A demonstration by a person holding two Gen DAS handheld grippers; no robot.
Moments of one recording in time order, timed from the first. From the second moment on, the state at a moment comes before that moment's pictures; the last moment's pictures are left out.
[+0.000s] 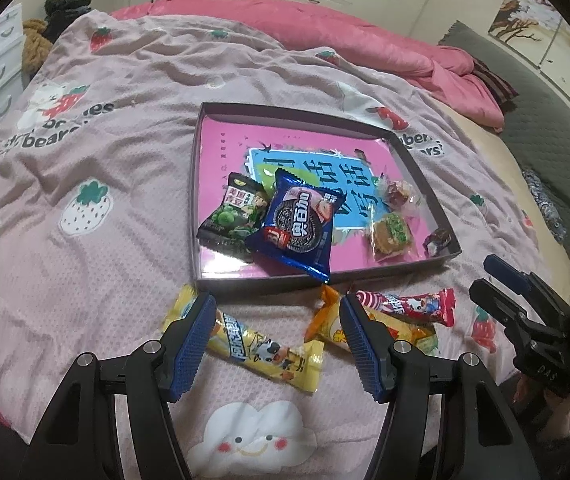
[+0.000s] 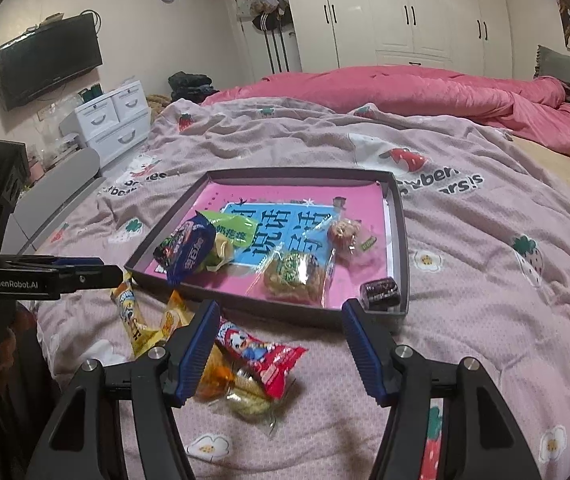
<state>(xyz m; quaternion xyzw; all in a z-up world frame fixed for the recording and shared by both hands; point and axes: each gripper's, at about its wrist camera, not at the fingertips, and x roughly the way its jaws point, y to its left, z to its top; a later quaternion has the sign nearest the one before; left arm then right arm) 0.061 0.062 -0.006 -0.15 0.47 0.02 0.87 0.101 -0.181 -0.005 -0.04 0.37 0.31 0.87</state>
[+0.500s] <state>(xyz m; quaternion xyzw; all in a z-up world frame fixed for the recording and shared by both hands) 0.051 0.036 -0.019 -0.16 0.50 -0.03 0.85 0.092 -0.174 -0.020 -0.07 0.40 0.31 0.86</state>
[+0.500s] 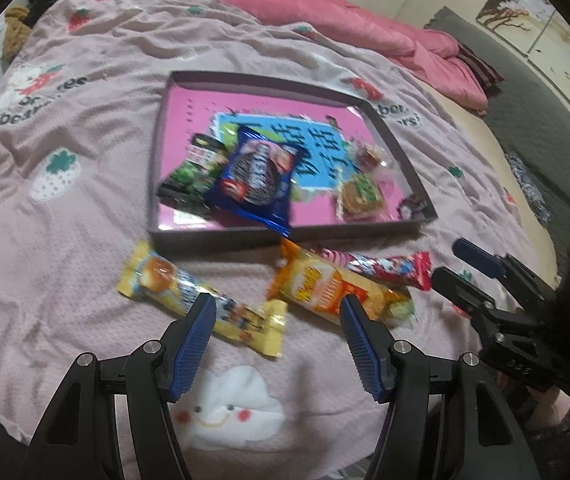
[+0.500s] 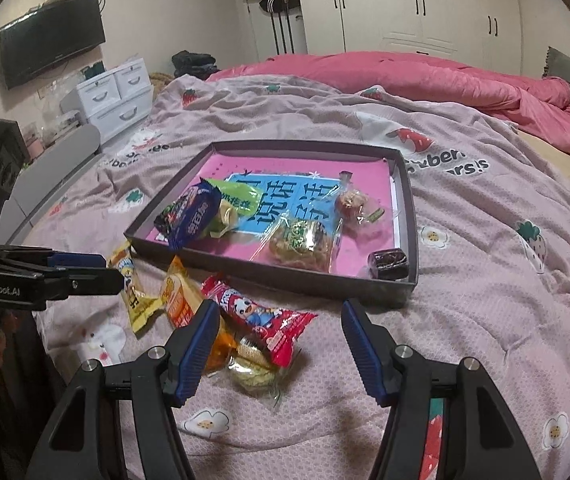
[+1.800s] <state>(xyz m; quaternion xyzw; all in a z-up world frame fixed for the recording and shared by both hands) 0.097 0.024 -0.086 -0.39 0.55 -0.03 0.74 0.094 -0.150 -0.038 -0.21 0.37 0.33 0.84</state>
